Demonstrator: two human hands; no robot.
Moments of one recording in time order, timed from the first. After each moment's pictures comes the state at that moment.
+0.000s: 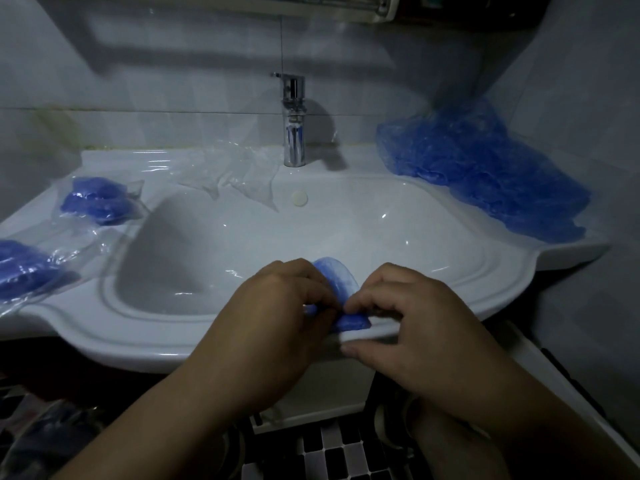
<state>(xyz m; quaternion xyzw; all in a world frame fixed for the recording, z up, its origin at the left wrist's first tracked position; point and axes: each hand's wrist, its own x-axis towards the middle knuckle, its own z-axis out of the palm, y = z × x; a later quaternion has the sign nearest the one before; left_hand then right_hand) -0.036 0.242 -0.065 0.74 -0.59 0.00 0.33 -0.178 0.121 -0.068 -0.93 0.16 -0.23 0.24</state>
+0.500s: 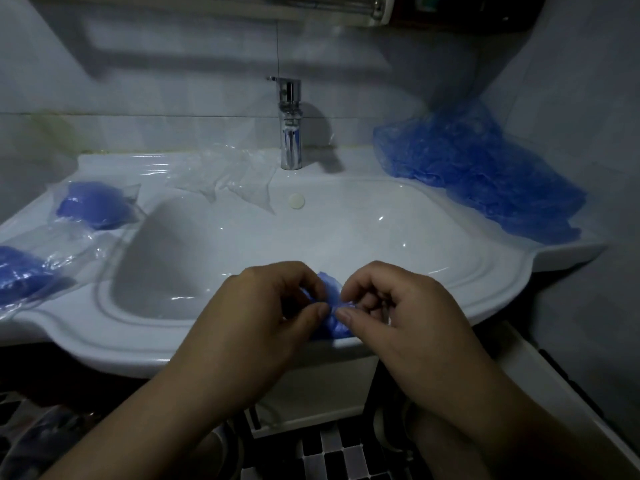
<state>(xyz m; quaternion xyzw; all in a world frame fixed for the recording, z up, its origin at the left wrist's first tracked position) -0.036 0.248 -0.058 0.76 -0.52 -0.06 0.38 -0.172 0.130 -0.066 -0.87 0.20 -0.28 0.35</state>
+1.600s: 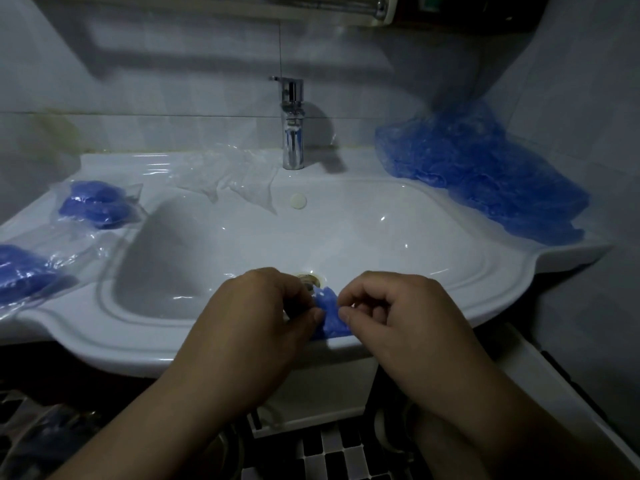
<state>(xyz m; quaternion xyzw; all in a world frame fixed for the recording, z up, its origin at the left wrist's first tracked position) -0.037 0.249 -0.058 0.81 -0.48 -0.03 0.34 -0.167 0.127 -0.071 -0.90 0.21 -0.27 0.28</state>
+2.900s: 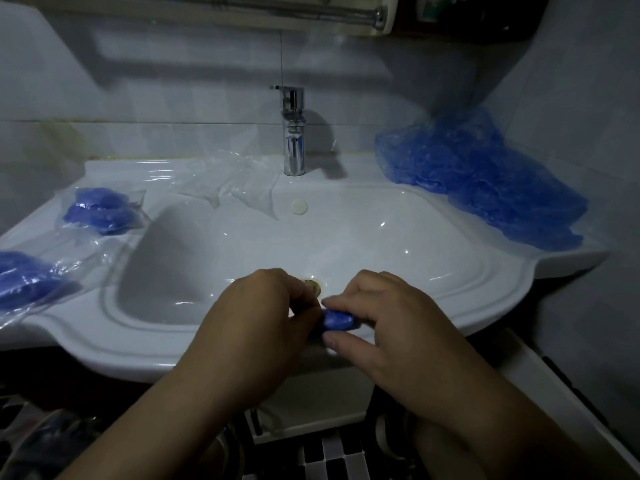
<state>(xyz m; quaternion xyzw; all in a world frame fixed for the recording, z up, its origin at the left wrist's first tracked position) -0.037 0.241 -0.054 0.82 -0.48 -0.01 0.32 -0.163 0.127 -0.066 -0.95 0.16 -0.20 0.19</state>
